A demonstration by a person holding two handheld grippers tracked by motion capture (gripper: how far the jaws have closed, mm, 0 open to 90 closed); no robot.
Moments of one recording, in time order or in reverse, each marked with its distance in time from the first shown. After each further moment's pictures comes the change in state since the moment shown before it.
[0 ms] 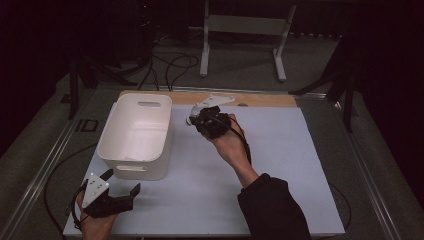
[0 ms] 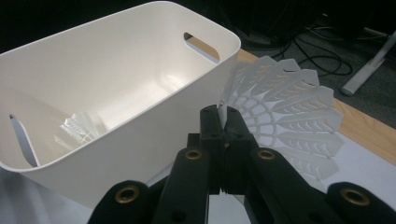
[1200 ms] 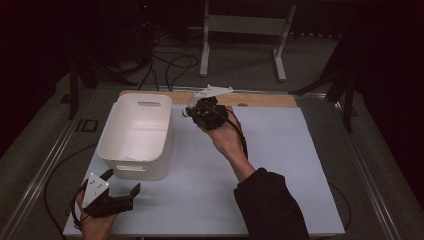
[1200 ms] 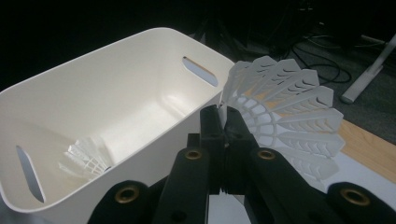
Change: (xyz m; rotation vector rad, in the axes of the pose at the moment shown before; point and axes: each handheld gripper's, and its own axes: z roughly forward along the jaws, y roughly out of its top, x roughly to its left) left arm 0.000 0.000 0.000 0.000 0.000 0.000; right arm -0.001 0.023 0.002 -0.037 0.000 0.025
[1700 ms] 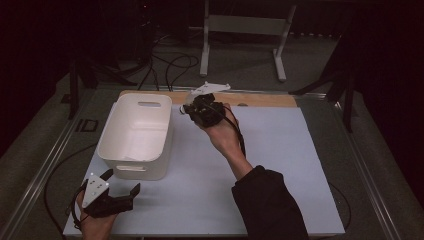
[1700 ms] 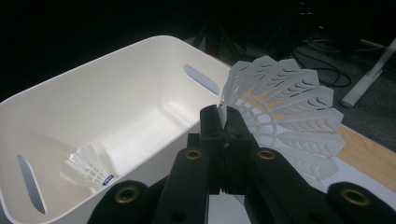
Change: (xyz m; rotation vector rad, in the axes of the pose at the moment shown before) left arm 0.000 0.000 0.000 0.000 0.001 -0.001; right arm 0.003 0.009 0.003 -0.011 0.000 -0.006
